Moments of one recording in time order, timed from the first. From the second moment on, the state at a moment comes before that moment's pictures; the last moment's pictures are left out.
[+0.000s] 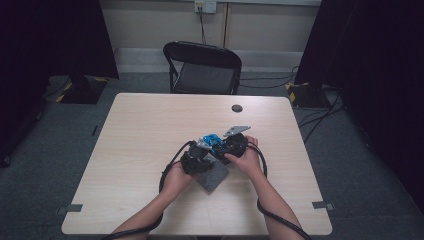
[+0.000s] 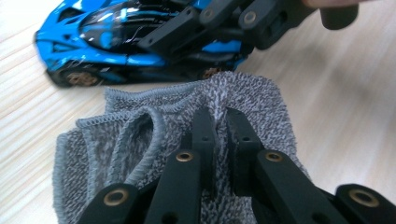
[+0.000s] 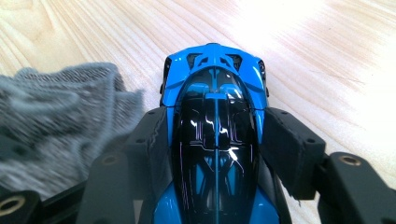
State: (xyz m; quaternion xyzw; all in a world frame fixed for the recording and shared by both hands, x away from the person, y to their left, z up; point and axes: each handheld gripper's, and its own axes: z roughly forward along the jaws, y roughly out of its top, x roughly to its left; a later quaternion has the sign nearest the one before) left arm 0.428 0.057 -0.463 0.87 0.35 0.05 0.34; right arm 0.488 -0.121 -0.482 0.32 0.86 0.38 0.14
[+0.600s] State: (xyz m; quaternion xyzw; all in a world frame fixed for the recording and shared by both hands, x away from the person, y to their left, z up) left arm 0.426 0.041 -0.479 0.89 0.32 0.08 0.31; right arm 0.487 -0.122 -0.482 0.32 0.86 0.38 0.14
